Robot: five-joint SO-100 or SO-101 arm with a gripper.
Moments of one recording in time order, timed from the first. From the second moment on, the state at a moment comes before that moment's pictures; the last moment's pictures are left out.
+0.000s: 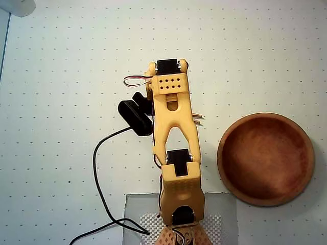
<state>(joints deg) -8.0 74.0 71.2 100.5 -27.0</state>
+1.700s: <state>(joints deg) -19.9 54.9 44.5 100.5 7.8</state>
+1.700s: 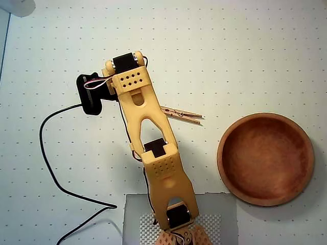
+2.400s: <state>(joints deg) -10.5 53.8 44.5 100.5 -51.2</state>
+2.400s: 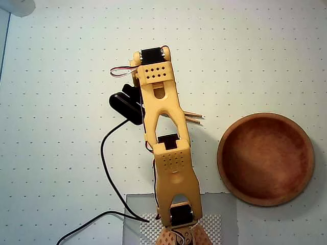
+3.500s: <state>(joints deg) -1.7 53.6 44.5 100.5 -132.5</state>
